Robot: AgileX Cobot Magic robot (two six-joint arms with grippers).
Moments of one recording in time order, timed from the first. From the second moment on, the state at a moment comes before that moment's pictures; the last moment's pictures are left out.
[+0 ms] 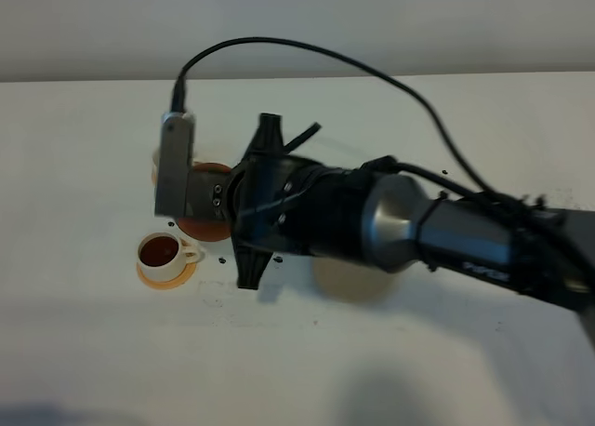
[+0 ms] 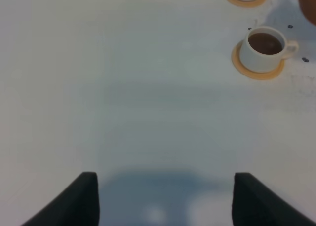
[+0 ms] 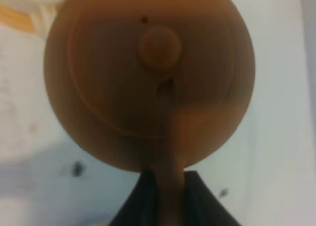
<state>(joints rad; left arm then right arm) 0.07 0.00 -0.46 0.00 1.07 0.01 1.07 1.99 -1.51 -0.64 0.71 -0.04</state>
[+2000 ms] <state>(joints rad) 0.07 0.00 -0.46 0.00 1.07 0.01 1.03 2.03 -1.31 0.01 0.52 -0.05</state>
